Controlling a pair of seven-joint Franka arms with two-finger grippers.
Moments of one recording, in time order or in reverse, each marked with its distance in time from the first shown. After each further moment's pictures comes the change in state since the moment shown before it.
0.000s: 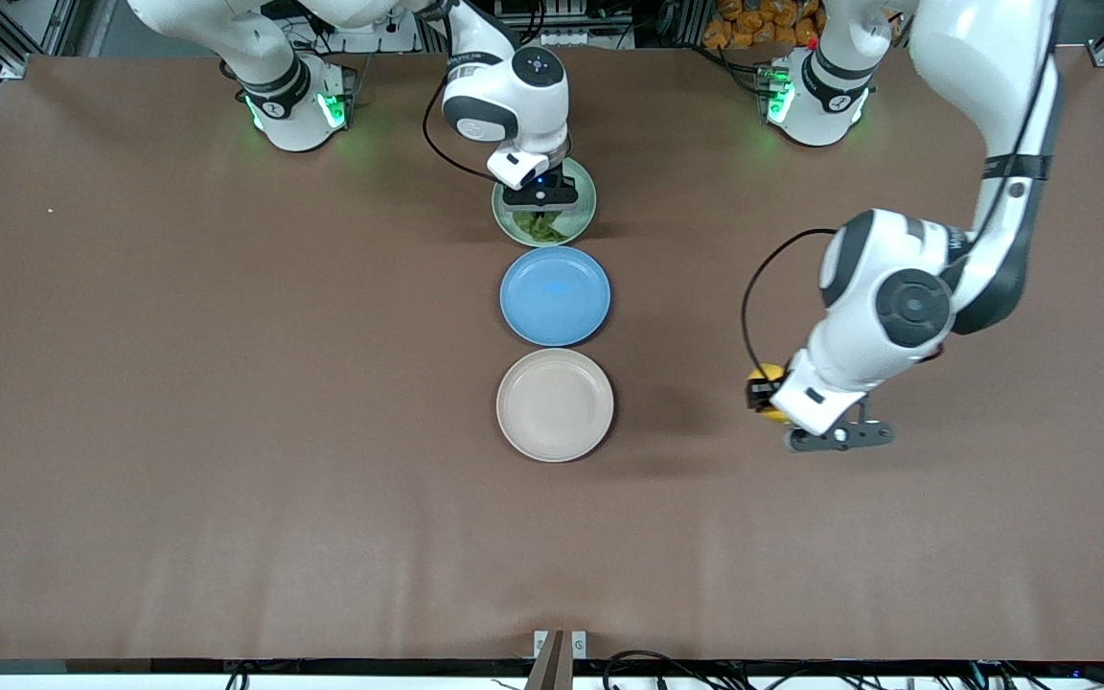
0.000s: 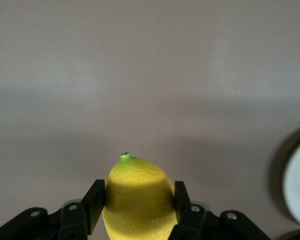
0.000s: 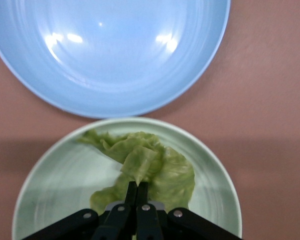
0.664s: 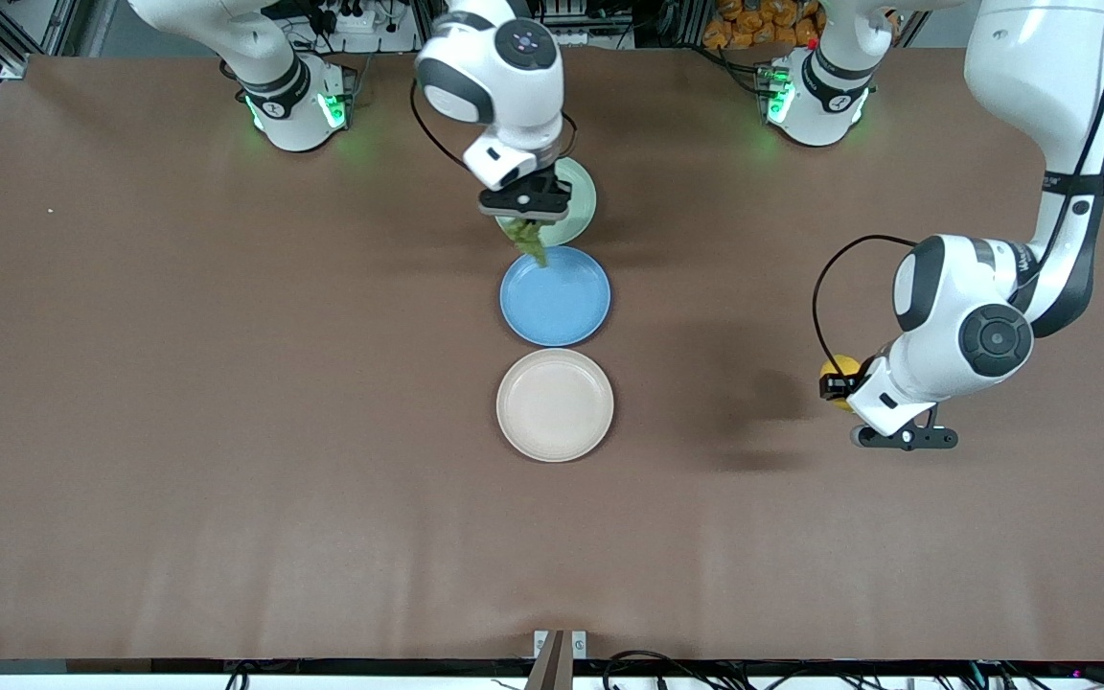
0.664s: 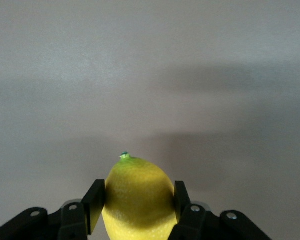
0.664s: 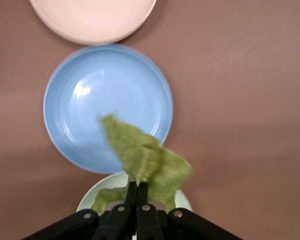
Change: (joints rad) left arm 0.162 0.009 0.000 -0.141 0.055 0.039 0.223; right arm -0.146 -0.185 0.030 0.173 0.243 -0.296 -0.220
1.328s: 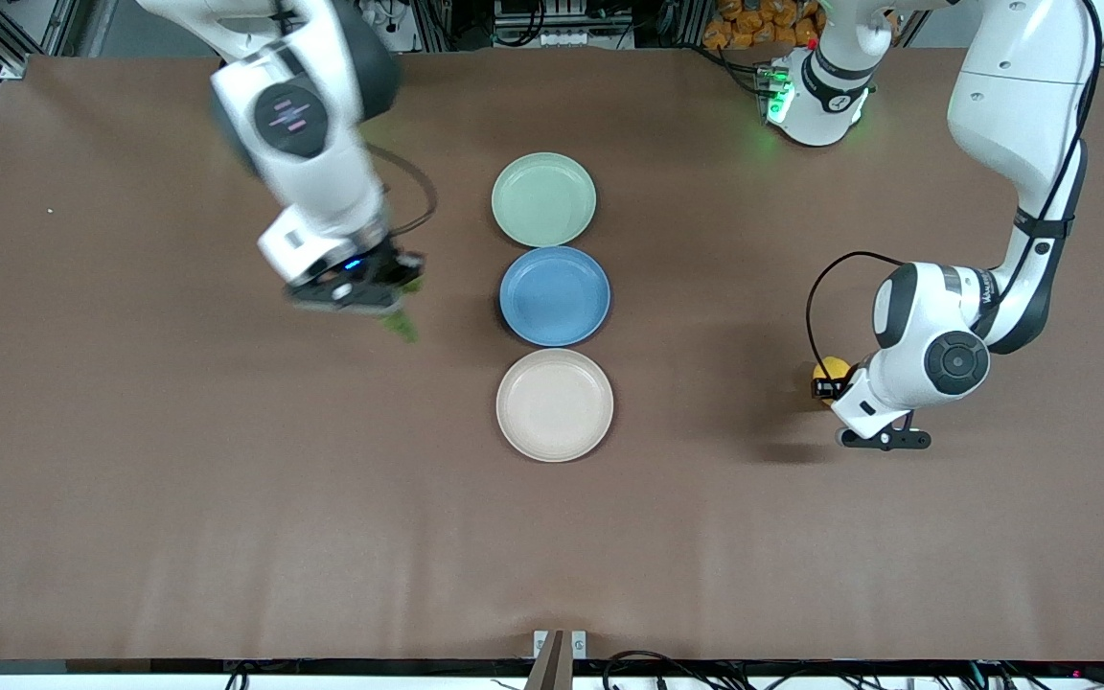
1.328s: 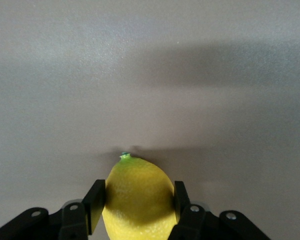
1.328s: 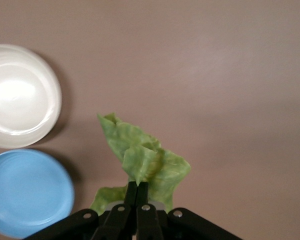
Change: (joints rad) left arm 0.027 0.100 -0.001 -0.056 0.027 0.101 0.002; right arm -0.379 -0.113 -0.082 0.130 0.105 -0.227 -0.556
